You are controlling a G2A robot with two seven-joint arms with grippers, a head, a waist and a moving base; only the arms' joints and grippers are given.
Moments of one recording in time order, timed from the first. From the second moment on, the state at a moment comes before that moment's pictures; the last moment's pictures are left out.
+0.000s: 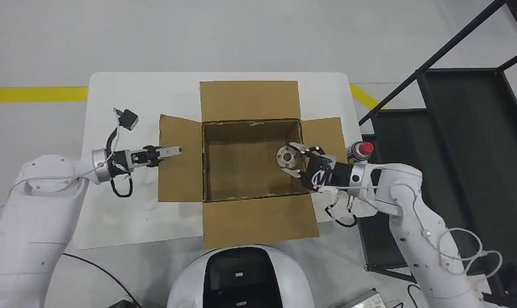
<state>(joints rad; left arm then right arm) 1.04 -0.98 -1.30 -1.30 -0.24 -0.36 -1.24 -1.51 -1.07 1.50 -1.96 -1.47 -0.92 0.11</state>
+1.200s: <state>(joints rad) 1.26 -0.88 -1.71 -1.38 -0.24 -0.34 -1.26 -1.47 -1.04 1.44 -1.97 -1.42 -0.93 0.09</state>
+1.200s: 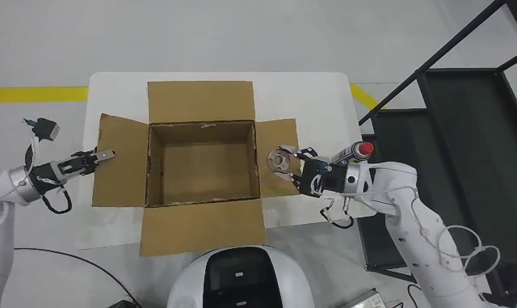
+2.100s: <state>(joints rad) 1.26 -0.88 -1.73 -1.33 -0.29 -0.35 -1.16 -1.47 -1.04 1.42 -1.97 -1.41 -0.91 0.10</state>
